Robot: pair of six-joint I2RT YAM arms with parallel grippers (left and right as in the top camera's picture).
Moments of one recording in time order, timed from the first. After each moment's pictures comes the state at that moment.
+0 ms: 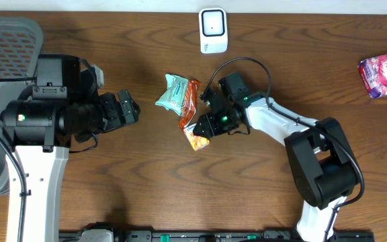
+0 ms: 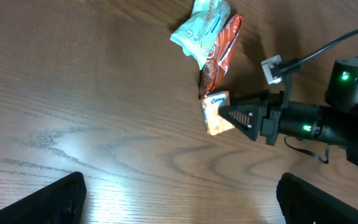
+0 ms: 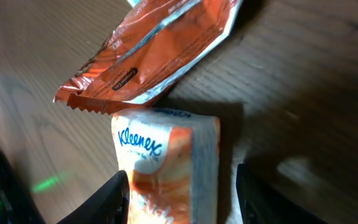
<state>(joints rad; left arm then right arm) -0.02 1.28 1.50 -1.37 0.29 -0.36 0.47 1.99 1.18 -0.44 -0.61 0.16</state>
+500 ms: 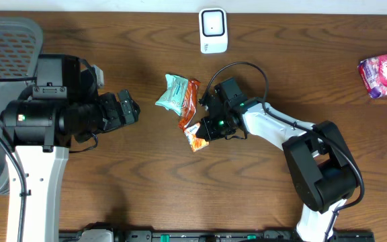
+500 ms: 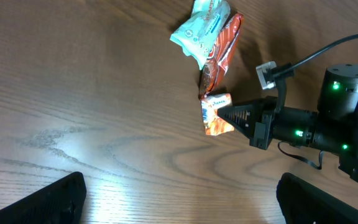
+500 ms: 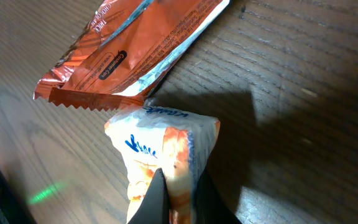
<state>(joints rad) -0.02 1.28 1.50 -1.37 0.29 -0.36 0.51 1.97 1.14 -0.42 -0.54 0.25</state>
